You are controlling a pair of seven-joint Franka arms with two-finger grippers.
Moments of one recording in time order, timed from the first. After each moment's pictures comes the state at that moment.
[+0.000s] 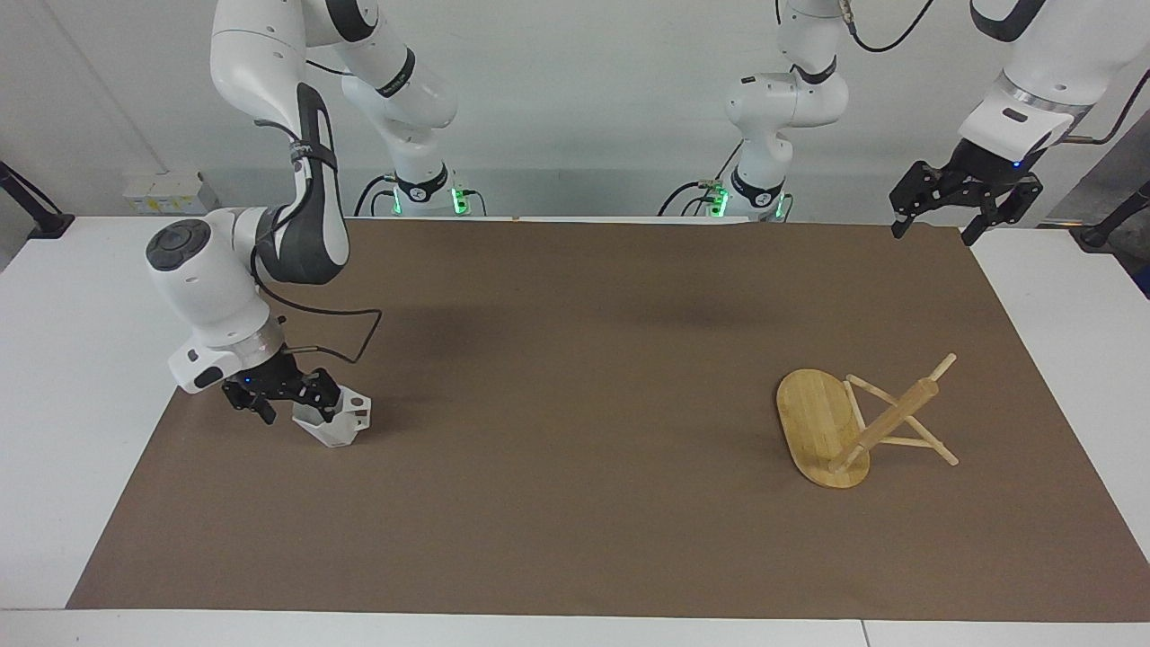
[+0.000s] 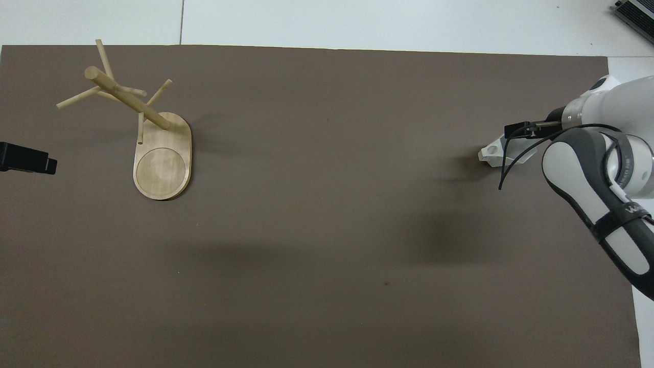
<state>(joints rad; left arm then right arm) -0.02 -0.04 0.00 -1.55 -0.04 1.55 0.14 -0.40 0.38 0.31 -1.76 -0.07 2.26 -0.11</state>
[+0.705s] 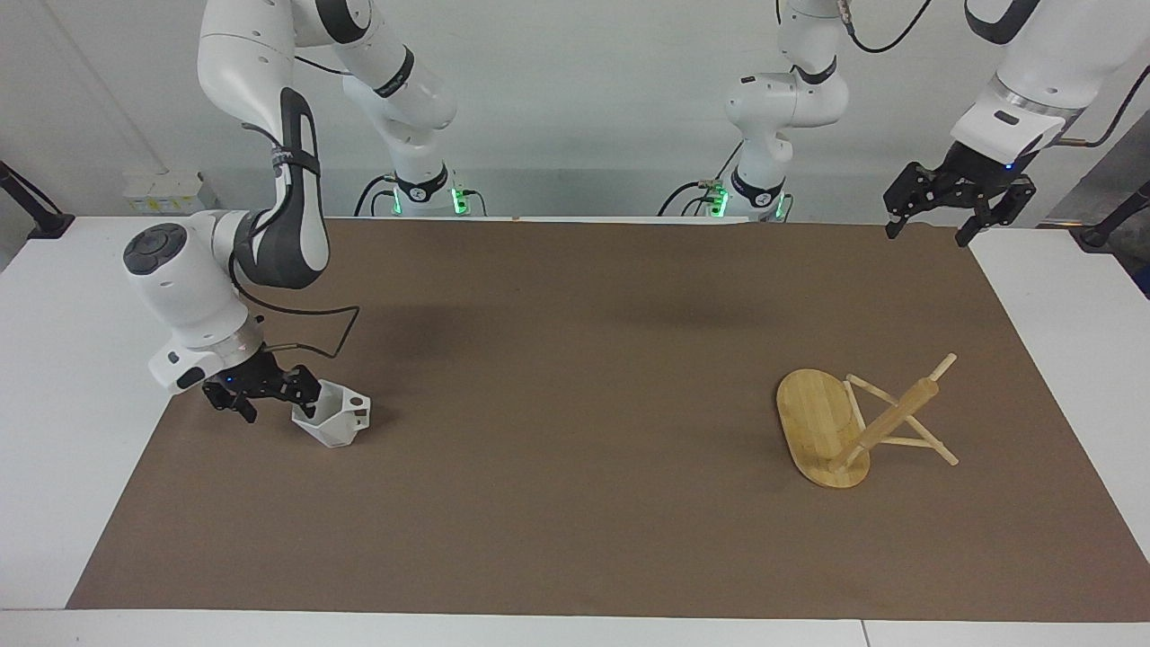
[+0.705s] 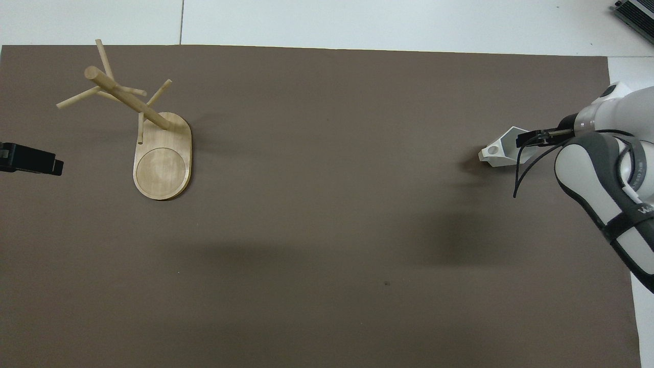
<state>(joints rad) -0.04 -0.04 0.00 -1.56 -0.04 1.55 0.13 -0.44 0.38 0.31 -1.80 -0.07 2.26 -0.18</state>
